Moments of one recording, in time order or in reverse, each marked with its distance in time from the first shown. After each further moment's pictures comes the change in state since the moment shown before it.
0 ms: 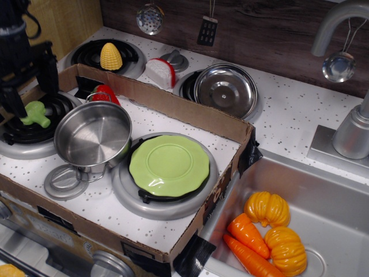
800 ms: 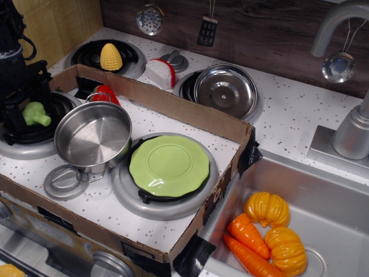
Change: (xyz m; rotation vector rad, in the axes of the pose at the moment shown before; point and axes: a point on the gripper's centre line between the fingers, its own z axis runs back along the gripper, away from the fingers) arm 0.013 0.007 -0.027 -0.009 -0.005 0.054
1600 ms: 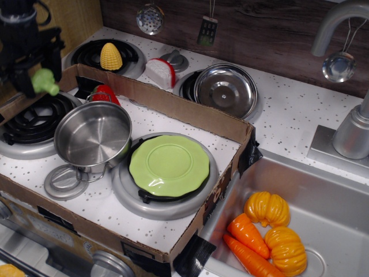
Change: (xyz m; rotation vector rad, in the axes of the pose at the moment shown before) arm -0.004 -0.032 0.044 -0.035 -0.095 -0.133
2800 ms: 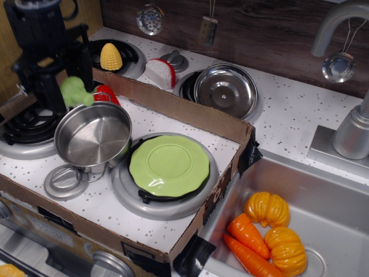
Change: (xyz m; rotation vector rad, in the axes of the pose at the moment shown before) arm -0.098 0.028 0.051 0.046 0.186 0.114
